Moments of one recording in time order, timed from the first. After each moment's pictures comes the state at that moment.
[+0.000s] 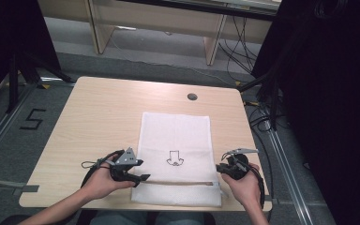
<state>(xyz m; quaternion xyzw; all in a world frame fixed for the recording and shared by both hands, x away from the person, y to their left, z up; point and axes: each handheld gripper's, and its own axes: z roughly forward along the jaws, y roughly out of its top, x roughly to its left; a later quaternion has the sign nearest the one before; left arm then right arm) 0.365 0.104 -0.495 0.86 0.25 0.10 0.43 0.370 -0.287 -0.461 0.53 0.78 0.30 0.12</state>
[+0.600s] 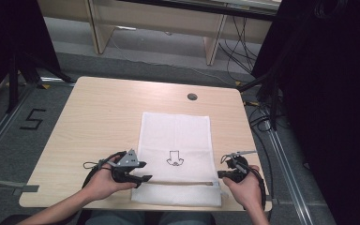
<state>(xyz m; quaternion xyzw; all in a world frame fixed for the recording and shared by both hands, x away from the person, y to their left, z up) 0.363 0.099 -0.496 0.86 0.22 0.10 0.44 0.359 -0.283 -0.455 0.54 0.80 0.24 0.08</state>
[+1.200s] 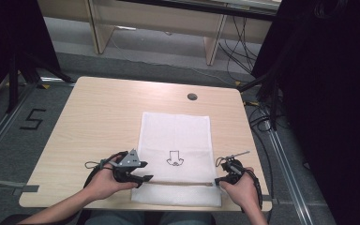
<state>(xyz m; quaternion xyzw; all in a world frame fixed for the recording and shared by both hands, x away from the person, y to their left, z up) 0.364 0.094 -0.496 0.86 0.22 0.10 0.44 0.361 -0.272 -0.470 0.58 0.79 0.18 0.01</state>
